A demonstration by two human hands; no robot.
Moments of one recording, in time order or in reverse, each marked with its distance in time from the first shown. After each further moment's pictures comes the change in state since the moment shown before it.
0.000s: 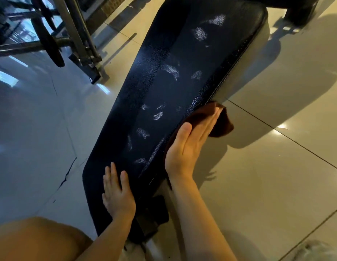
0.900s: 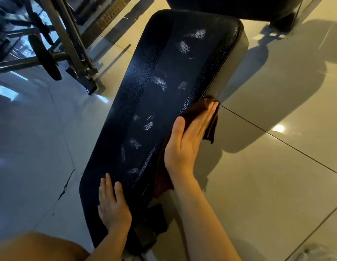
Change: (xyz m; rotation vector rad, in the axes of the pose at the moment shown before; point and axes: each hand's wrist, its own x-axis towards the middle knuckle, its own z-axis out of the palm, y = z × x) left_hand 0.001 -0.001 0.003 0.004 0.026 -0.001; right_hand 0.022 -0.012 -0.006 0.075 -0.039 -0.033
